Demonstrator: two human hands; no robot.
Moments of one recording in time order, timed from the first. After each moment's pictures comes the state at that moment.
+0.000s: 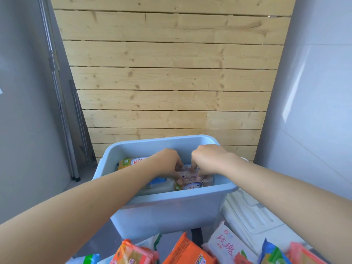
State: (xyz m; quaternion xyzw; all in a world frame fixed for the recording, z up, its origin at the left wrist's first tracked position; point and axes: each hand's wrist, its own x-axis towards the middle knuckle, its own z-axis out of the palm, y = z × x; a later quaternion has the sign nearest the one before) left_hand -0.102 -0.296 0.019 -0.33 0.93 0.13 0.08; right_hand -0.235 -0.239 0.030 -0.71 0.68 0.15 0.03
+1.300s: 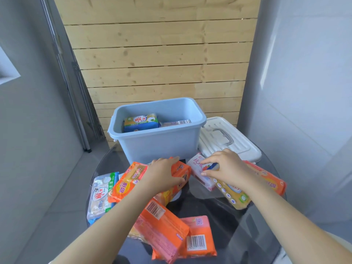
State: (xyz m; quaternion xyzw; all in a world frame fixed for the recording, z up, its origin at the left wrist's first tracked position) left_hand -0.025 -0.104 -0.034 -0.44 0.88 0.20 -0.03; right_hand -0.220 -0.012 -0.036 -0.63 0.75 -0.20 0.09
